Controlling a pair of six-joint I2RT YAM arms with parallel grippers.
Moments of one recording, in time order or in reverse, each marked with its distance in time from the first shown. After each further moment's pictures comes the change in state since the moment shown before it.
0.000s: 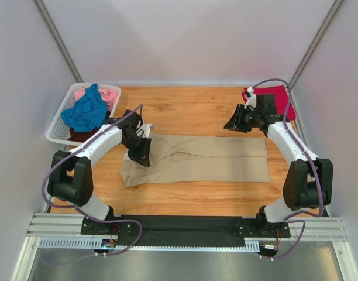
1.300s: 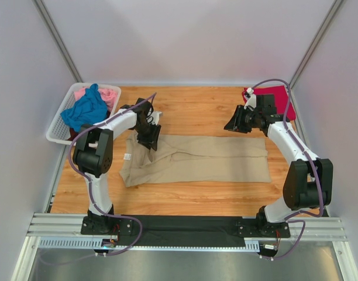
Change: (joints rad) left arm -0.004 0.416 0.330 0.113 -0.122 0.091; right arm 0.000 0.000 0.002 -0.019 -0.002 -0.017
